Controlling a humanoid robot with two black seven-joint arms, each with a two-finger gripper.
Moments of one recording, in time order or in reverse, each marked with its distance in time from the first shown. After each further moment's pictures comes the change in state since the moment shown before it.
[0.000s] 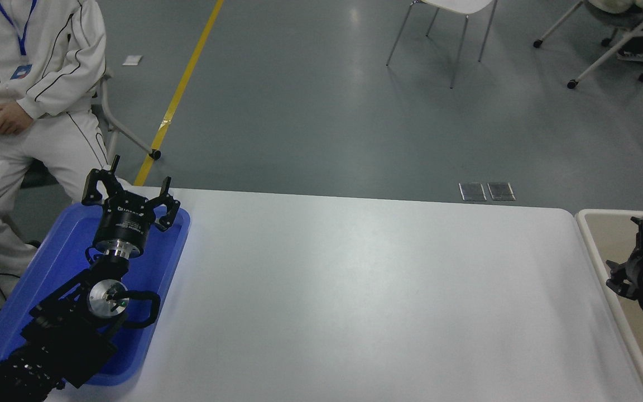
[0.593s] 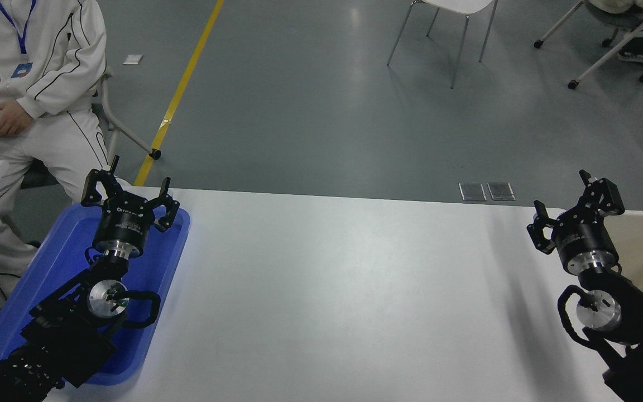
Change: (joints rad) left arm 0.000 -0.001 0.000 0.000 0.000 0.000 0.001; right arm -0.072 0.207 0.092 0.187 -0.062 0.051 0.342
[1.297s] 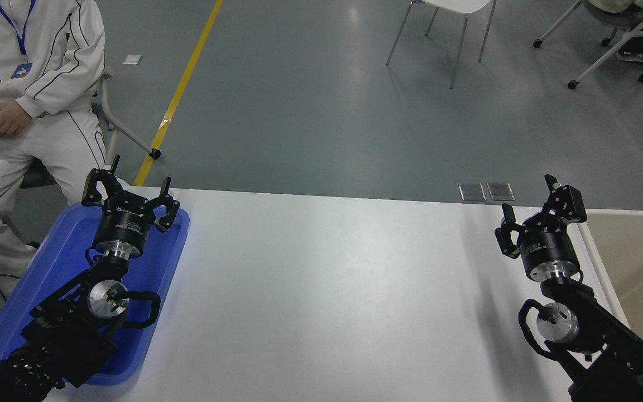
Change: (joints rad) left arm 0.000 0.000 0.000 0.000 0.000 0.000 0.000; right arm -0.034 0.060 -0.037 0.027 -0.046 -0.023 0.063
